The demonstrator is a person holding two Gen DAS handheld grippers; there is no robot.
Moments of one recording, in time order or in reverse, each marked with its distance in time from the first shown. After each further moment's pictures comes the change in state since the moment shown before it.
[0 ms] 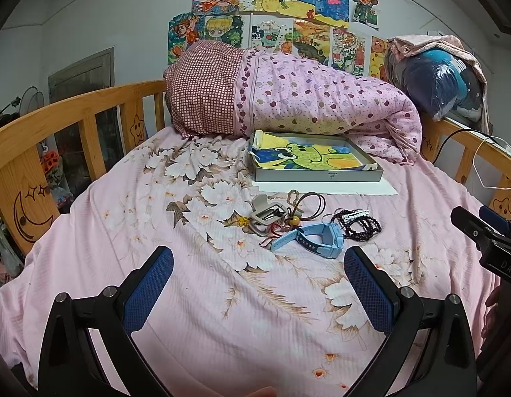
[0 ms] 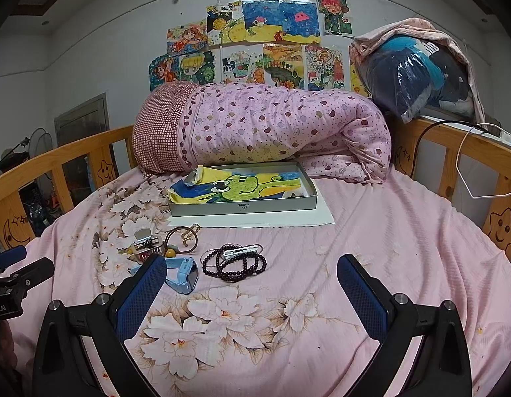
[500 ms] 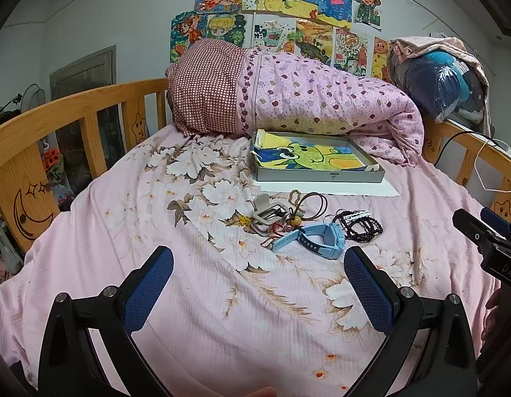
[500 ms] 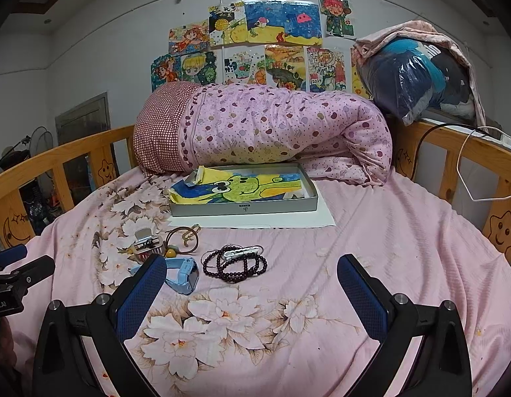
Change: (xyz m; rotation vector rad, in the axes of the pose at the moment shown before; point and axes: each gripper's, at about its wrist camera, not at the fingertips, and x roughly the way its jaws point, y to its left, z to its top) left arm 0.002 0.002 0.000 -0.001 0.002 0.001; right arm 0.000 0.001 0.000 -0.004 -0.001 -0.002
